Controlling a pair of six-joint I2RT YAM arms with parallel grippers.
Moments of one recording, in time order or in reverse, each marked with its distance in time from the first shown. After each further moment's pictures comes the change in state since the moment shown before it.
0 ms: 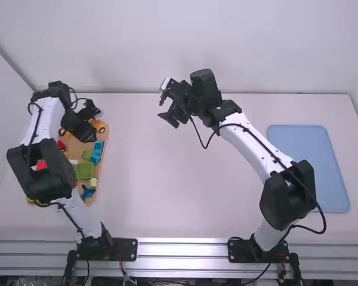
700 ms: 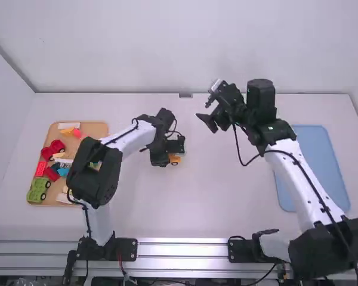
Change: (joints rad) left arm -0.761 0.000 -0.356 0.329 -0.049 0.025; right arm -0.254 -0.410 -0.340 0.027 -0.096 0.015
